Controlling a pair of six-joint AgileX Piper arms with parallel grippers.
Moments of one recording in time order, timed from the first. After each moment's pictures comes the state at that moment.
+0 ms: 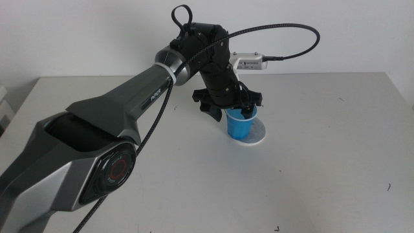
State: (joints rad) left arm -0.54 2.50 -2.41 -0.20 1.20 -0.16; right arm -0.04 -0.01 0.03 -0.03 0.14 0.02
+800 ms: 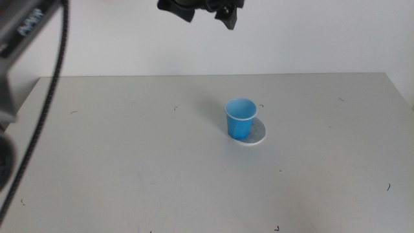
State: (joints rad) left arm -0.54 2.02 -2.35 -0.03 1.25 -0.06; right arm -0.04 -0.01 0.03 -0.03 0.14 0.02
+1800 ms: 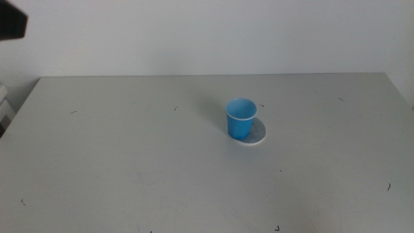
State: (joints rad) left arm -0.38 1.01 -1.47 0.17 1.16 -0.02; right arm -0.04 -0.01 0.03 -0.03 0.14 0.02
